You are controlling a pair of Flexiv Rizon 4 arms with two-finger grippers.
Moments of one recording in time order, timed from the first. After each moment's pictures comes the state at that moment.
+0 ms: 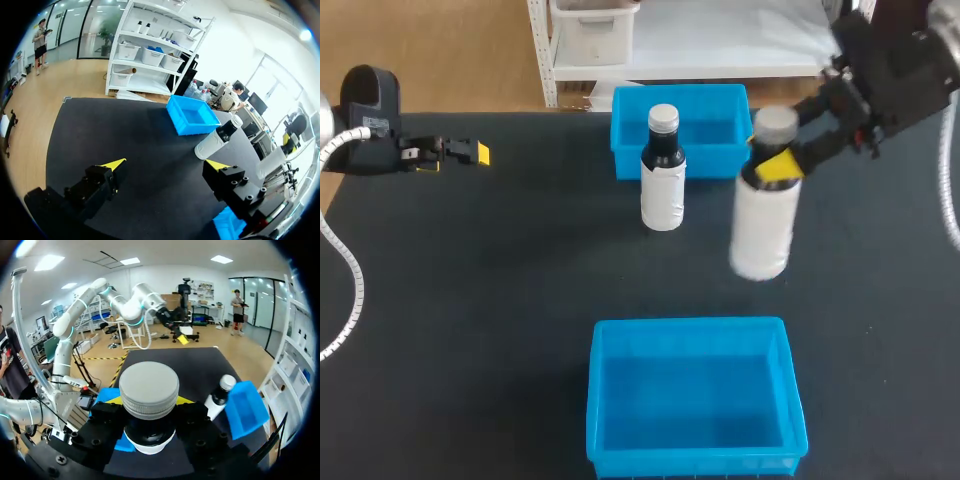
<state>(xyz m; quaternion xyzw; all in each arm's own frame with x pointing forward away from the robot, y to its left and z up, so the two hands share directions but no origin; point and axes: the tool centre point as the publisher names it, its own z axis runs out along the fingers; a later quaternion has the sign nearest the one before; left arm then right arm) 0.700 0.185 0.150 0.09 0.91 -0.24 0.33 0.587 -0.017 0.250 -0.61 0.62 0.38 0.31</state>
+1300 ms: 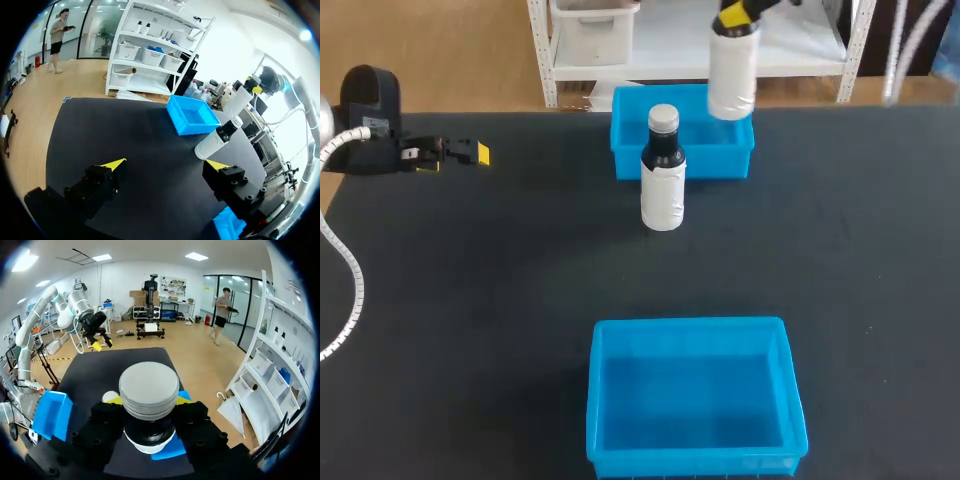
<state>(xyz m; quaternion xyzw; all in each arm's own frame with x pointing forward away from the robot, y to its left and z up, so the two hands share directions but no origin) 0.700 0.185 0.150 0.09 0.91 -0.24 0.33 0.848 0.008 0.262 -0.57 0.67 0.30 0.36</state>
